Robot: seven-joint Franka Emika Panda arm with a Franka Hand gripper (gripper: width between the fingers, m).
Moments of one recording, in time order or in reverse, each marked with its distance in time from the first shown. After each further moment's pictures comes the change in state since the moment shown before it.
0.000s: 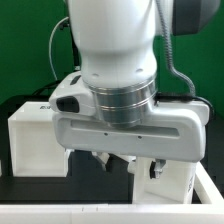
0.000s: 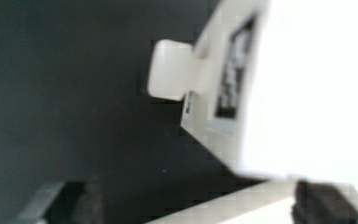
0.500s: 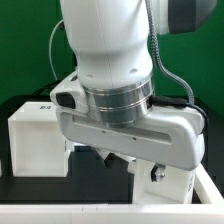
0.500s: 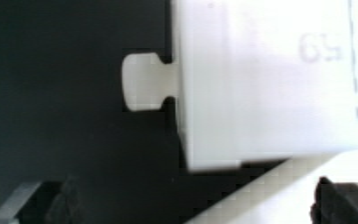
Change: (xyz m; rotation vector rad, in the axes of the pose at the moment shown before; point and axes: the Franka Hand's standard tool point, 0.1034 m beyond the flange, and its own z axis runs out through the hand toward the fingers) arm -0.009 0.001 0.008 0.056 -0.090 0.247
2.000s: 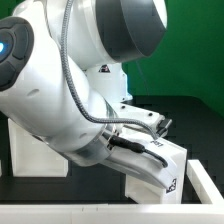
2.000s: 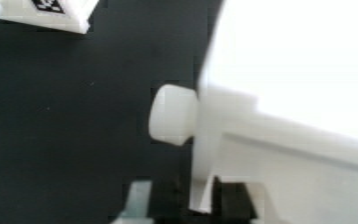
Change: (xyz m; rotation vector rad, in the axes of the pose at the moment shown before) arm -0.011 0.022 0.020 -0.023 -0.356 0.049
